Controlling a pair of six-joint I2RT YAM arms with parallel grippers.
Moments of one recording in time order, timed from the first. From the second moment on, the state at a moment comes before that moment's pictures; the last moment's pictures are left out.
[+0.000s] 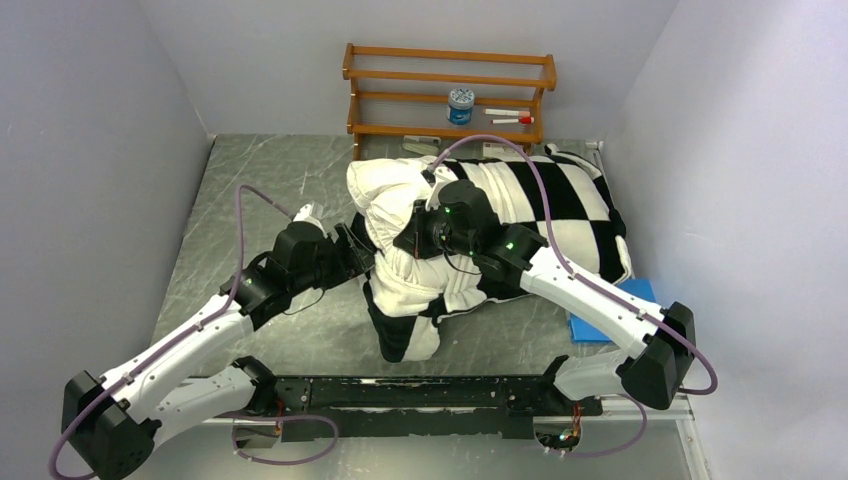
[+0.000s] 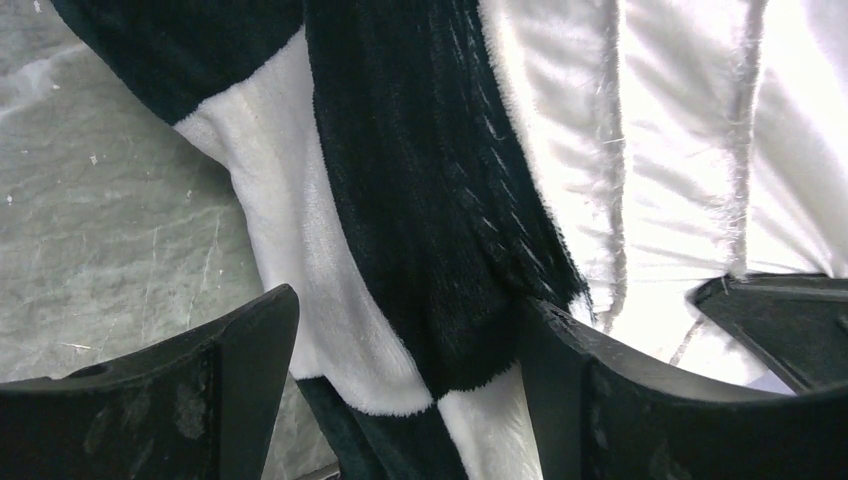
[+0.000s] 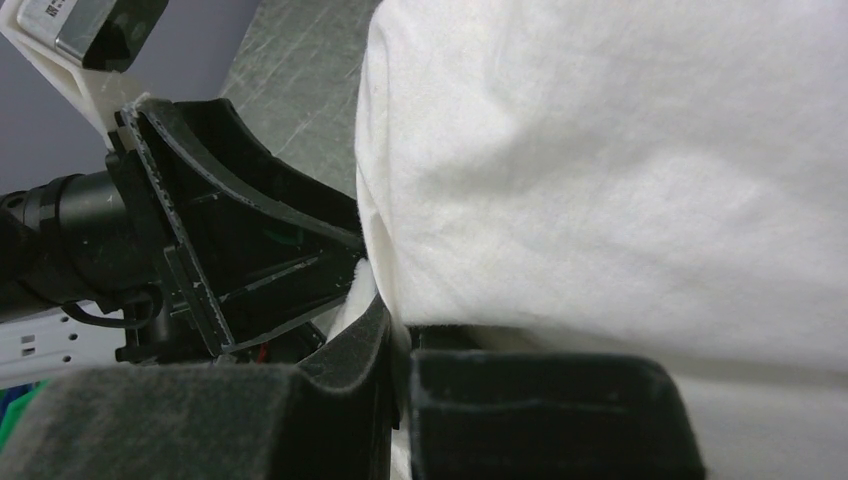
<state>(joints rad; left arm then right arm) -0.67 0.94 0.72 -0.35 -0.05 -0.98 0.86 1.31 1.18 -0.35 -0.06 0.54</state>
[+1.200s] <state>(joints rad) -0.66 0.84 0.54 -0.27 -0.04 -1.10 0.87 1.37 1.24 -0.39 -0.04 0.50</state>
